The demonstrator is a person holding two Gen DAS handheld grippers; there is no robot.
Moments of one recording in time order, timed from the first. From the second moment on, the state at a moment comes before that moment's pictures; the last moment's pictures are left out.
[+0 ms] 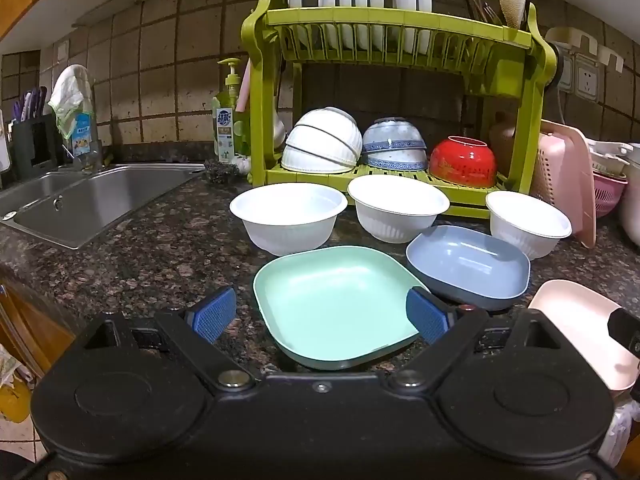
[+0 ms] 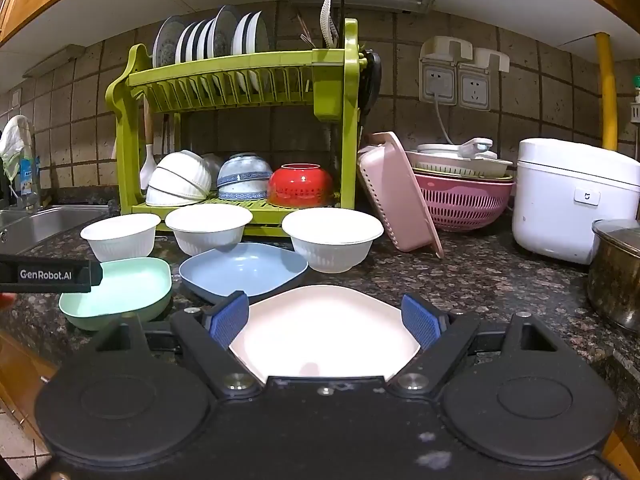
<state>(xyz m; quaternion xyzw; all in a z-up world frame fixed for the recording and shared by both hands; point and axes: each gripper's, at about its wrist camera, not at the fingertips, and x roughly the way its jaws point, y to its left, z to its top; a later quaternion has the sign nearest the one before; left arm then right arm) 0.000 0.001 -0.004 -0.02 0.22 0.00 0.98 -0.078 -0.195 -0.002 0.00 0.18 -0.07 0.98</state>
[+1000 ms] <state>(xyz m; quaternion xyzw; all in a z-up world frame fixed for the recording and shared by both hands) 0.001 -0.002 -0.002 -0.01 0.22 0.00 0.97 -0.080 -0.196 0.002 -0.01 0.18 -0.06 0.98</state>
